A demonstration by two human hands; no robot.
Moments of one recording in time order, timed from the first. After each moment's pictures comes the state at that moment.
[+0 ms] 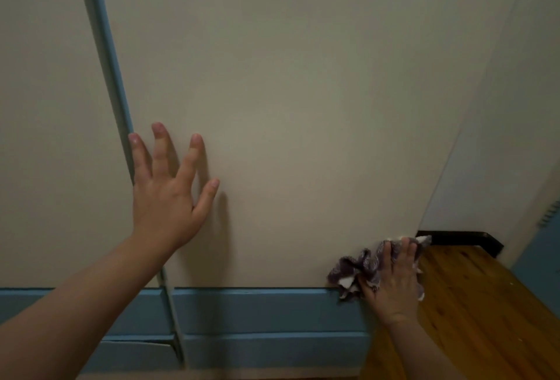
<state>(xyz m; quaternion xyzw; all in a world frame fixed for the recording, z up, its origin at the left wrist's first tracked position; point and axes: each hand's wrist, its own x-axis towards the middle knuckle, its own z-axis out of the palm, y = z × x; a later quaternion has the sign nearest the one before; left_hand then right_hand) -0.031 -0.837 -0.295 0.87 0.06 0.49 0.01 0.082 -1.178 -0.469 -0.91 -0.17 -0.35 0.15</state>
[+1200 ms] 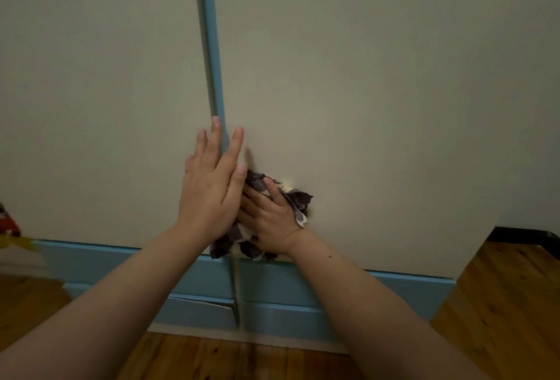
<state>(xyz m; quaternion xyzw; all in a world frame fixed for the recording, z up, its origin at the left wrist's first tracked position) -0.081 -0.801 -0.300 0.90 0.04 0.38 0.20 0.028 -0.894 -0.379 -0.70 -0.57 -0.43 -0.01</state>
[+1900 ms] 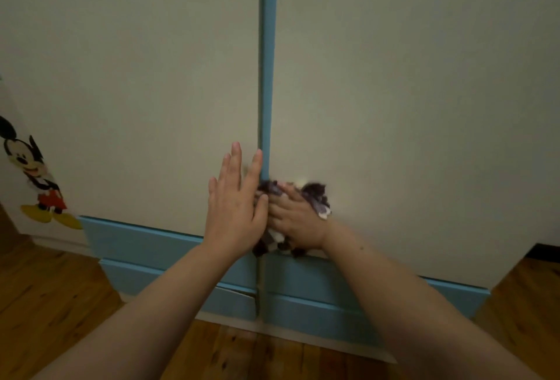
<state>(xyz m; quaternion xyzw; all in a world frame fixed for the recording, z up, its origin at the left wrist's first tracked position) -0.109 -0.788 -0.339 0.92 0.12 0.33 0.18 0.020 -0.887 -0.373 -0.60 -0.67 -0.42 -0.05</state>
